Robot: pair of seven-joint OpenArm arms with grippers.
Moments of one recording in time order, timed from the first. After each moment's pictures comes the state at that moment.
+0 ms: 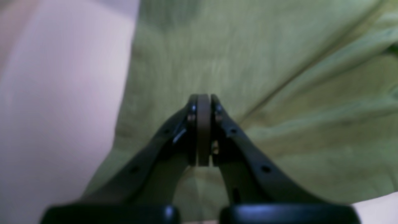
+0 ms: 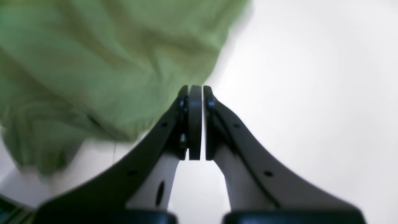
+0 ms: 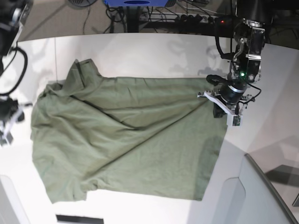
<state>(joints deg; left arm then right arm) 8.4 -18.7 1.6 82.1 -17.7 -3.3 21.5 4.2 16.1 27.5 82.1 11.0 39.8 -61.2</state>
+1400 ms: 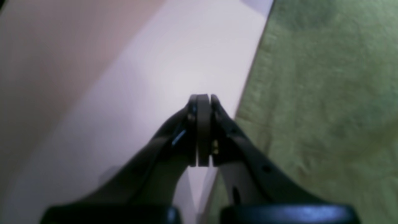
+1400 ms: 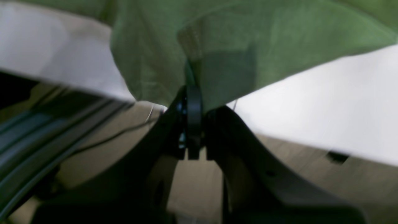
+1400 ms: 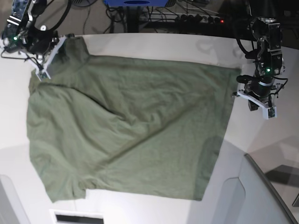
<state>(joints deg) 10.5 -20.4 -13.6 79.1 -17.5 -2.9 22.0 -19.5 -2.5 29.1 97.9 9.1 39.8 -70.1</state>
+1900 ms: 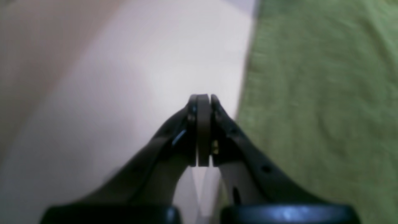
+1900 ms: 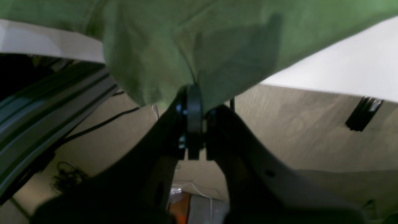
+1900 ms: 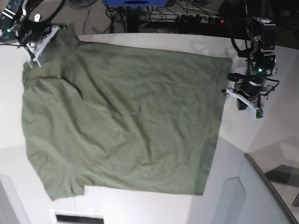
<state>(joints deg) 10.3 -20.4 -7.6 78.9 -17.5 -2.6 22.0 -20.9 -2.2 34.6 94.7 9.8 40.2 -72.2</state>
